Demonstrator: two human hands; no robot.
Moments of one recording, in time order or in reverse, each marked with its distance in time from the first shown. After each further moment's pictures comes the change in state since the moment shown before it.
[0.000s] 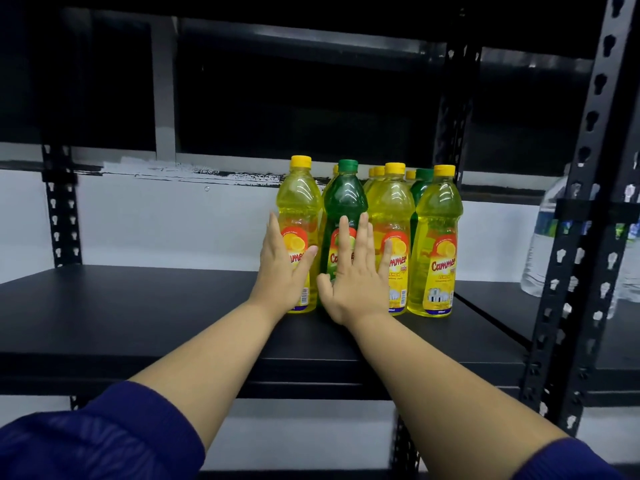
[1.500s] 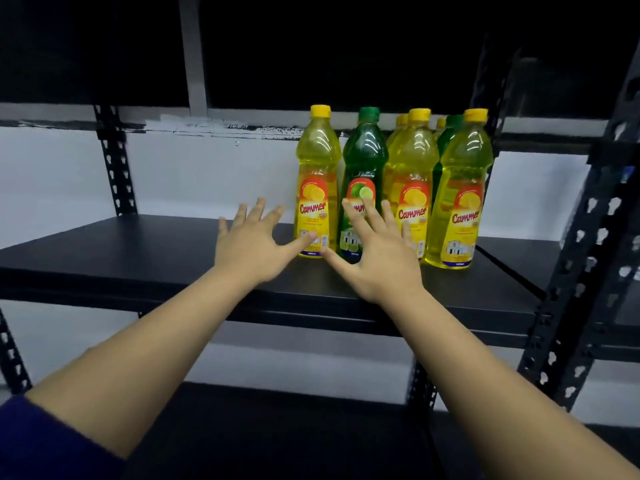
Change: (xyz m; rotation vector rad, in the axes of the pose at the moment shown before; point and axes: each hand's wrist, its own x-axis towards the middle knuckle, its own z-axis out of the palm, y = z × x) left_hand -0.055 0.034 -0.081 0.885 -0.248 -0.243; right_hand -0.045 0.001 -0.059 0.149 -0.269 -0.068
